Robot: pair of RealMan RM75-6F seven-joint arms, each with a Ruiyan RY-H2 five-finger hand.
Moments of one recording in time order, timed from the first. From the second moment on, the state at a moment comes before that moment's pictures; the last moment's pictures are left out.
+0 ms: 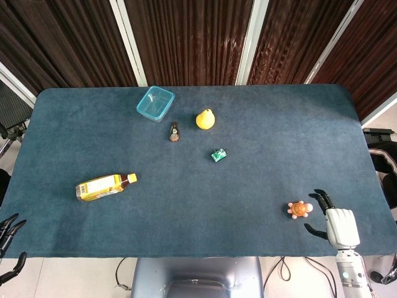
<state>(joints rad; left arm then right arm) 0.08 -1.10 0.11 -1.35 1.73 1.72 -0.30 0.09 -1.45 0.04 -1.33 -1.50 1.48 -0.02</state>
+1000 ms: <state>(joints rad) 0.08 -1.09 0.11 -1.35 1.73 1.72 -0.31 0.19 -1.66 0.08 -0.98 -1.41 1.26 0.02</state>
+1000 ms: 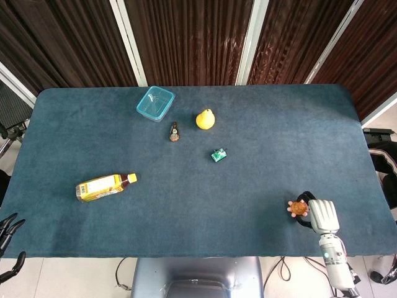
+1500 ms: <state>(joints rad) 0.08 -1.09 0.11 -1.35 1.73 1.72 -0.31 0.19 -1.73 0.08 -0.83 -1.46 1.35 0.12</state>
